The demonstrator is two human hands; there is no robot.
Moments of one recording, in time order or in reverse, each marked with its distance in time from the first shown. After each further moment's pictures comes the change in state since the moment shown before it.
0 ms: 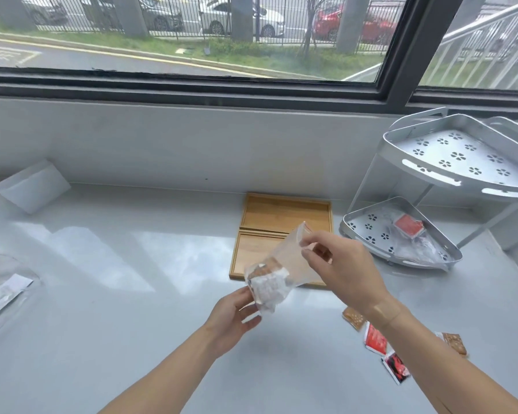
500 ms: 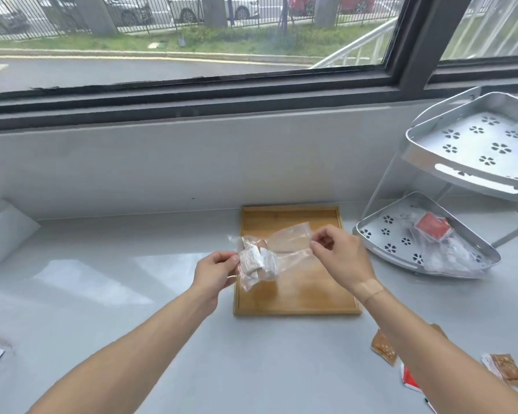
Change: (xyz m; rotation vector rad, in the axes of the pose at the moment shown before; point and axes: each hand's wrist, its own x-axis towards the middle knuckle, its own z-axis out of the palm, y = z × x) left_hand 0.093 0.134 -0.003 0.361 0.393 0.185; right_hand 0.102 0.078 0.066 0.103 0.052 0.366
